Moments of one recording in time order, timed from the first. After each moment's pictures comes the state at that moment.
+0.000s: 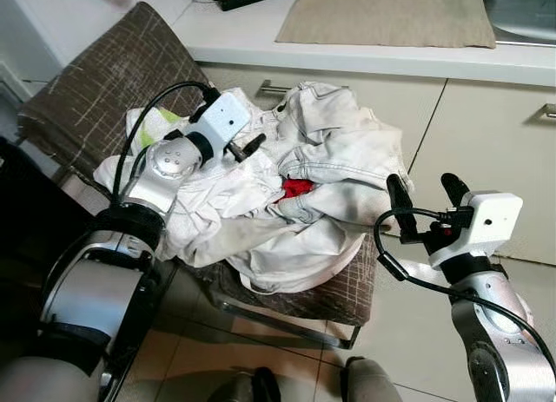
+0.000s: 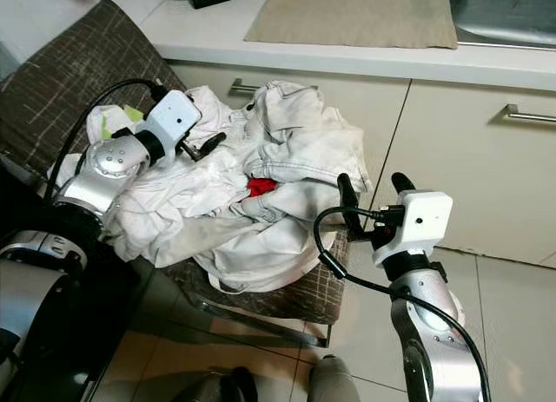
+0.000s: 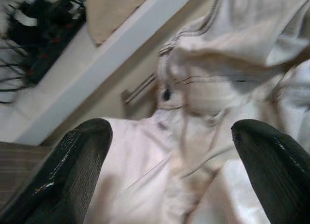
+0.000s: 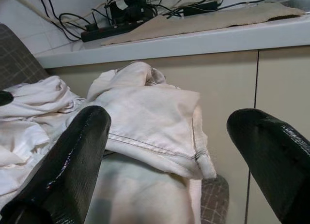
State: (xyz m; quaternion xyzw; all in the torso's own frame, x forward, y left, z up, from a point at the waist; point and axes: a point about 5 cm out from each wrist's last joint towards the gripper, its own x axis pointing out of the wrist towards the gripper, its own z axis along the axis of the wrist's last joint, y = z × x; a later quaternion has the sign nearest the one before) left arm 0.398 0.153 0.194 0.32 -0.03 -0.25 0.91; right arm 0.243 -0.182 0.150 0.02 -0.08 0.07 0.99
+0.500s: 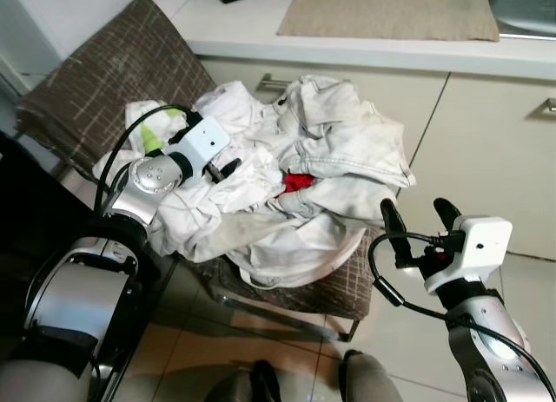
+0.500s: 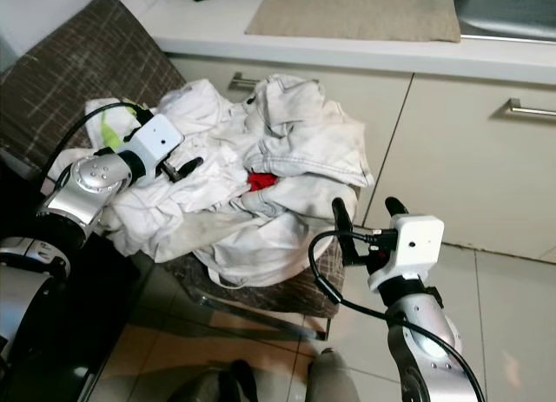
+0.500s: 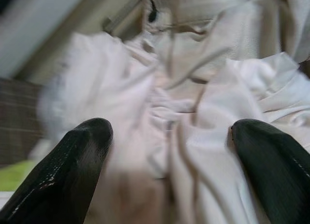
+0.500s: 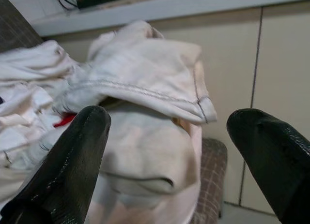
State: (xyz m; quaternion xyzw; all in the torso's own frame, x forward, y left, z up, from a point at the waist) left arm 0.391 0.180 0.160 0.31 0.06 -0.26 0.91; right arm 0.221 -0.179 0.131 0.02 -0.03 0.07 1.00
